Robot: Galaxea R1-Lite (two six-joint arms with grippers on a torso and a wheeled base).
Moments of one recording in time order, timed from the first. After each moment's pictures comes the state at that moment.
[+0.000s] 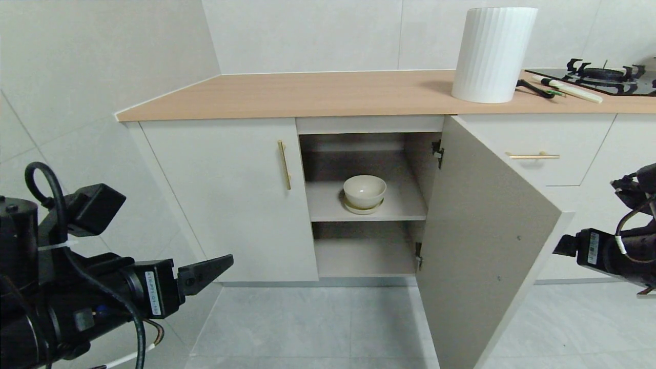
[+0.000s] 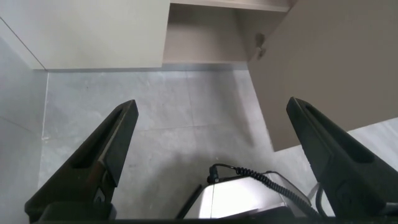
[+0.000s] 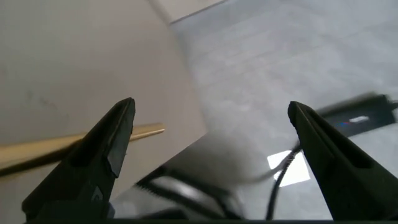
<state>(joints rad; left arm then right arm) -0.44 1.20 -0.59 -0.17 0.13 -0.35 0.15 1.43 -0.83 0.16 -0.18 0.45</state>
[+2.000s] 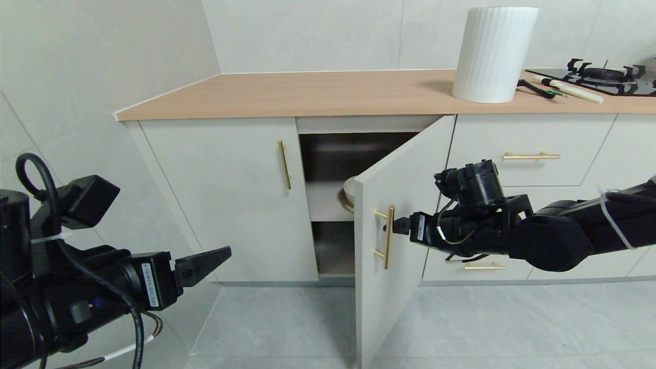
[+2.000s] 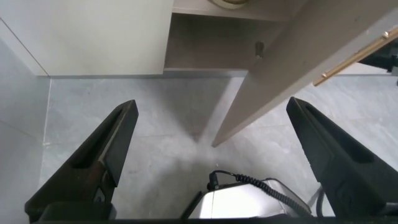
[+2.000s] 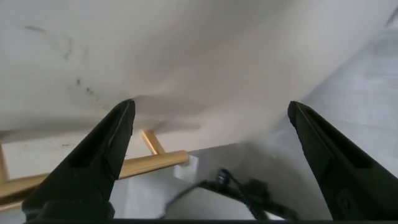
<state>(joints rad) -0.44 1.19 -0.61 -0.17 0.14 -0.35 0.53 1.96 -1.13 -0.27 0.07 0.59</state>
